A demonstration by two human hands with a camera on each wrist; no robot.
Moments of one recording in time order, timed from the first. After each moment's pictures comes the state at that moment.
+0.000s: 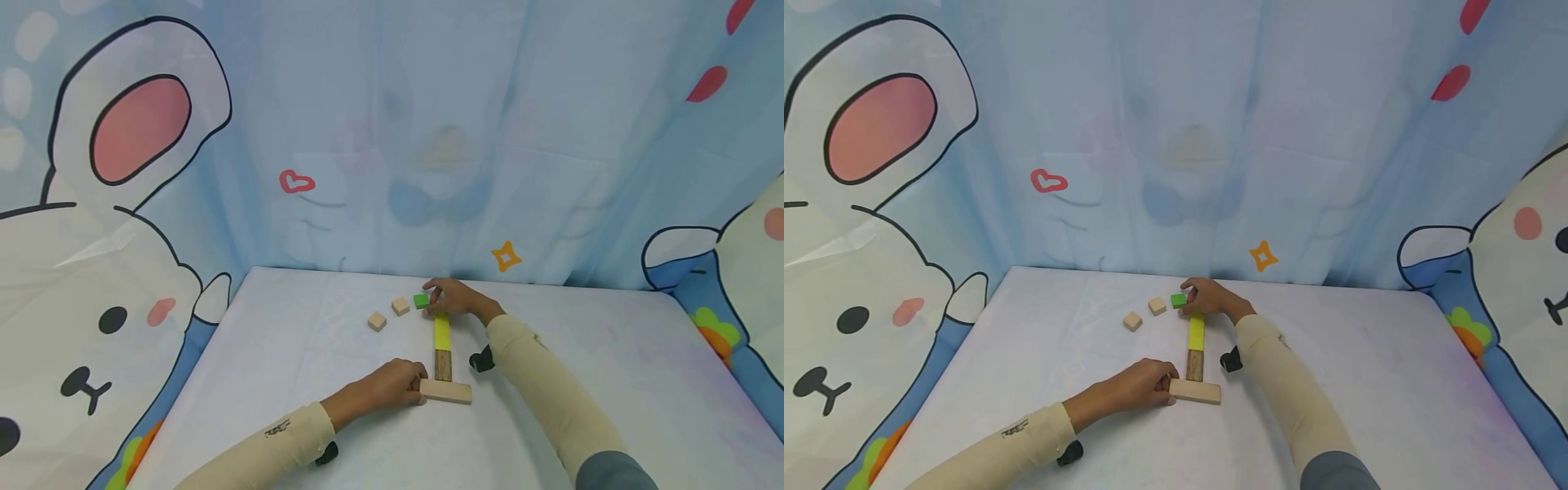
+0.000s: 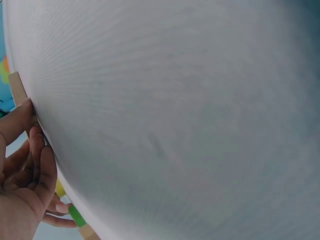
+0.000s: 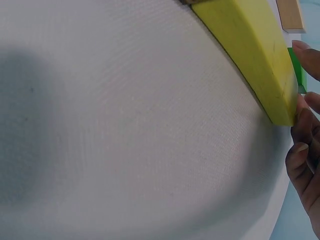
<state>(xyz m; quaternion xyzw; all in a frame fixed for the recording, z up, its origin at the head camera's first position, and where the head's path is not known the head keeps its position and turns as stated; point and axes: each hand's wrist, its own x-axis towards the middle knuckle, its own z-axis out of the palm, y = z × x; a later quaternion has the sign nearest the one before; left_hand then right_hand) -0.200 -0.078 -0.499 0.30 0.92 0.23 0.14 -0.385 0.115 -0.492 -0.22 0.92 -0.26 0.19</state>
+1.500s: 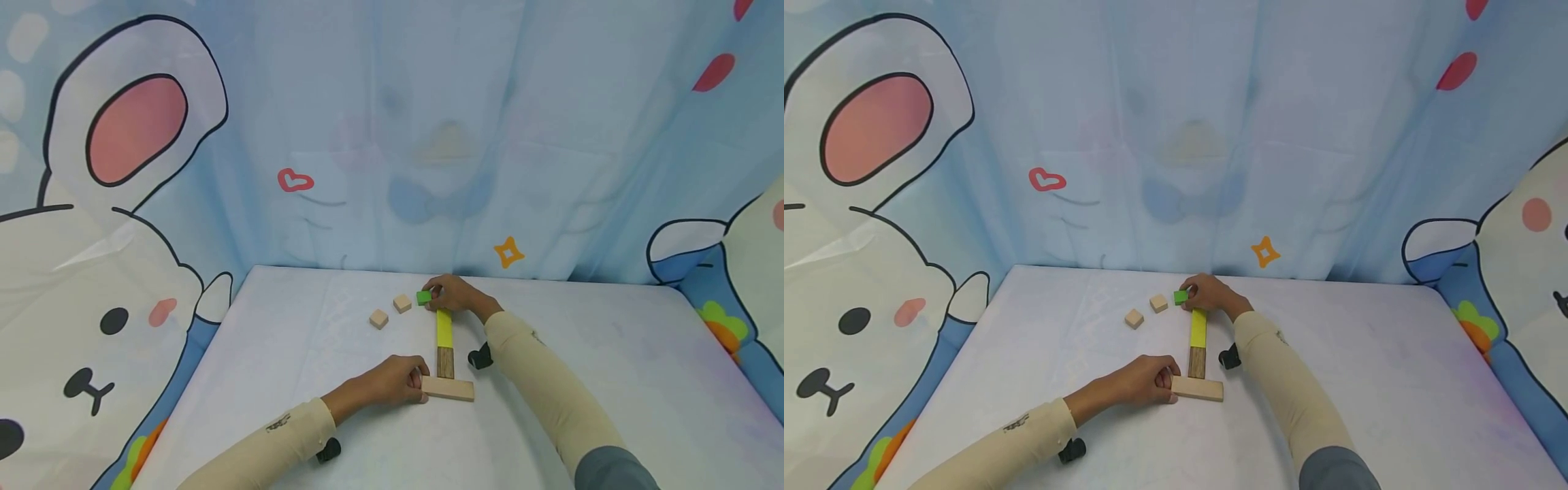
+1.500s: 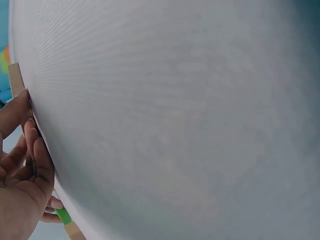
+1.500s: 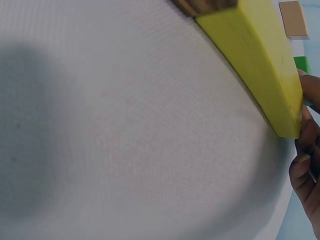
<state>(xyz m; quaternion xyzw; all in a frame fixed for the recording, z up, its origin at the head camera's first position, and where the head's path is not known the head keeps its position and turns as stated) -0.205 -0.083 -0.504 0.26 0.89 0.32 0.19 -0.387 0.113 -0.495 -0.25 0.91 -0.28 0.17</state>
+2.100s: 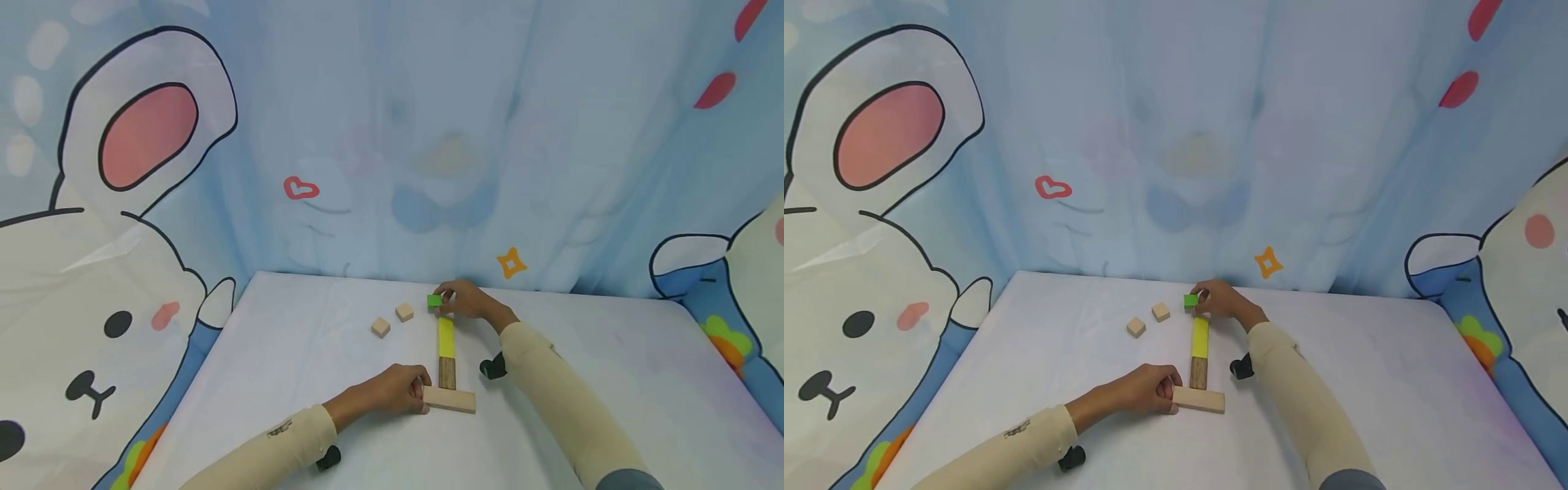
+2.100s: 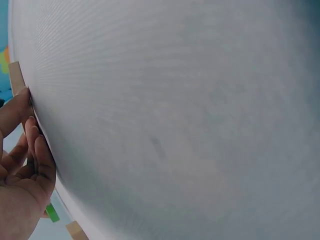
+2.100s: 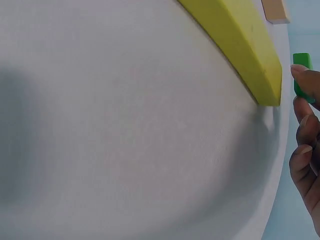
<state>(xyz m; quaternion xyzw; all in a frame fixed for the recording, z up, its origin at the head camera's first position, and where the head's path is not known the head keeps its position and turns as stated) -0.208 -0.083 -0.505 0.25 0.89 0.32 0.19 -0.384 0.129 -0.485 -0.25 0.92 -0.28 0.13</state>
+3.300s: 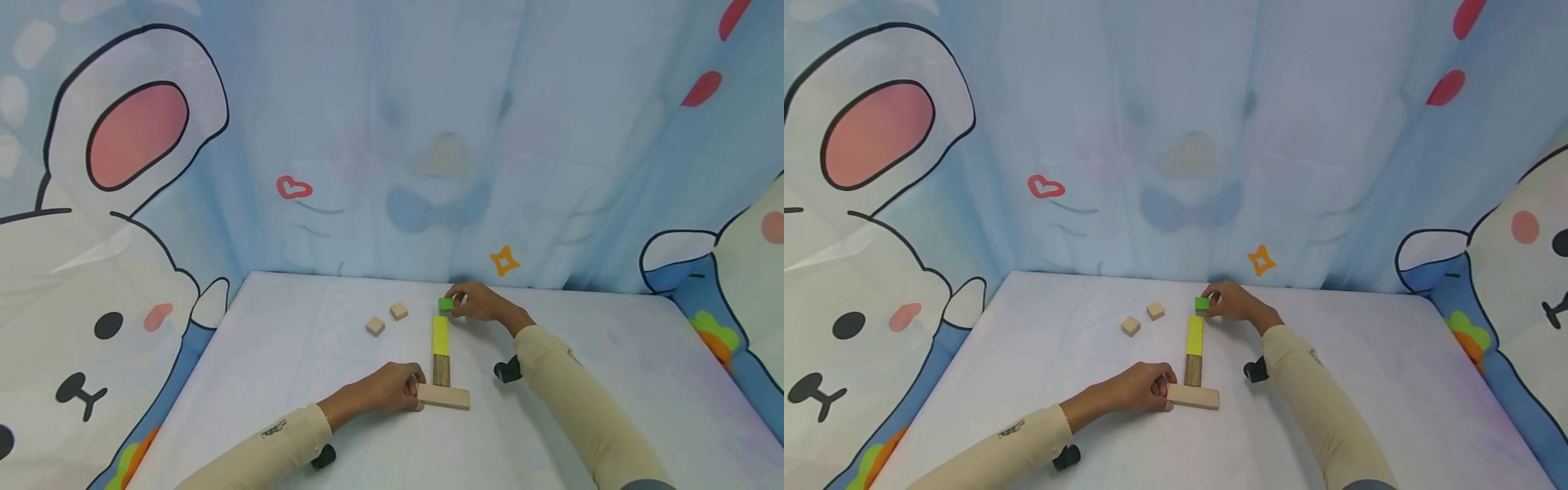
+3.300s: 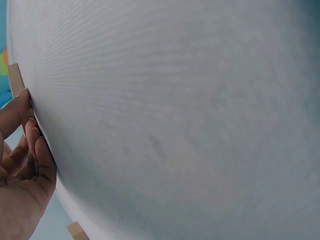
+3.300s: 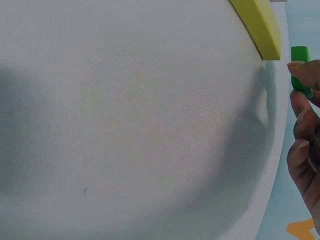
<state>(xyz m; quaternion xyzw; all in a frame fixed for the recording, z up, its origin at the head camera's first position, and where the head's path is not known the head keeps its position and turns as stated) -0.205 -0.081 -0.503 0.25 0.90 0.31 0.19 -0.375 0.165 -0.480 -0.25 0.92 -0.28 0.14</state>
